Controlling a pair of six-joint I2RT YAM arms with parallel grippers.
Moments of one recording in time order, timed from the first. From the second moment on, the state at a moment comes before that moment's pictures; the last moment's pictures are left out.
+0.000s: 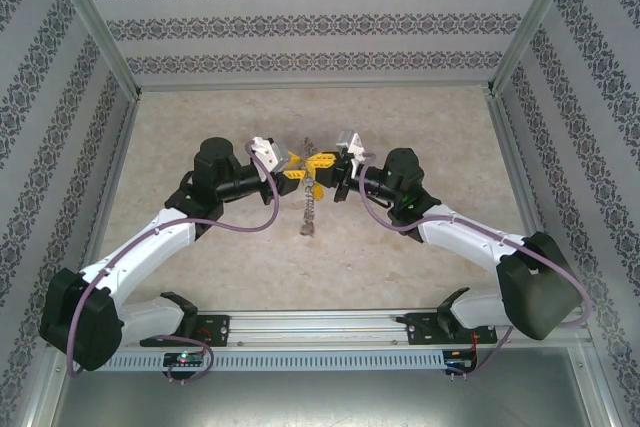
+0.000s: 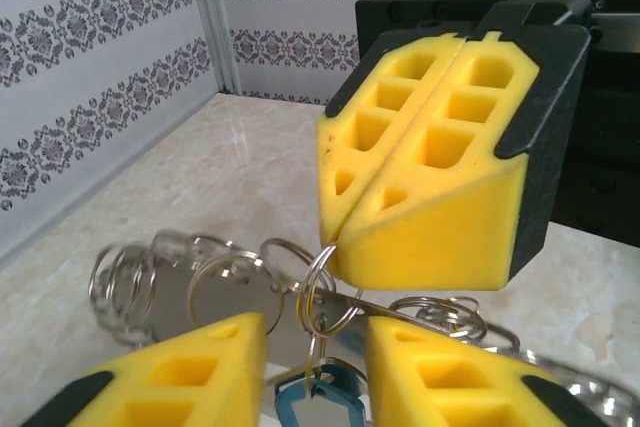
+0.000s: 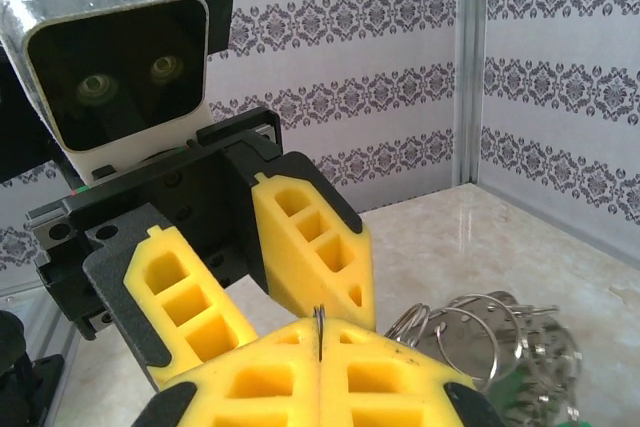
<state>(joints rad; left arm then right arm) -0.44 1.18 0.81 0.12 0.65 0.25 0.61 1.34 0.72 0.68 -0.64 0.15</state>
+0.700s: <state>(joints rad) -0.43 1.19 0.89 -0.13 0.71 0.36 0.58 1.34 0.81 0.34 -0.81 -0.17</state>
